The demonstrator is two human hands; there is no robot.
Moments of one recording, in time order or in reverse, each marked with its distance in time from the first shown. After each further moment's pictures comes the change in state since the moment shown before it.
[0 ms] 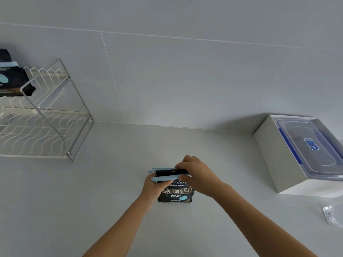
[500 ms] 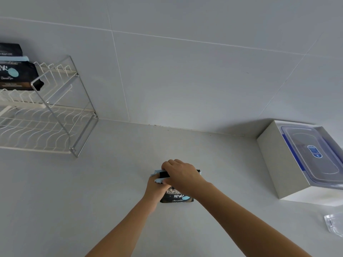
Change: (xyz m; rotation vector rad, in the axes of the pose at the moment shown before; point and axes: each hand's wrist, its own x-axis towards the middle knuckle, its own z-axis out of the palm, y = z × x) left_hand 0.003 -0.002 0.004 0.183 0.147 -0.002; right_hand 0.031 -0.038 0.024 -0.230 -0.058 -0.076
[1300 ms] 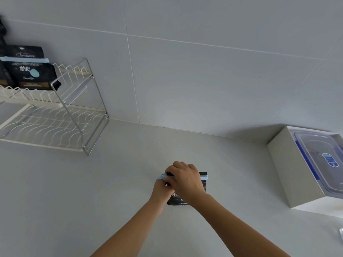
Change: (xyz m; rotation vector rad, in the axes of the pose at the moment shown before) left_hand -0.004 -0.001 0.000 0.019 0.068 0.023; right_hand 0.000 -0.016 0.022 0.113 0.234 0.075
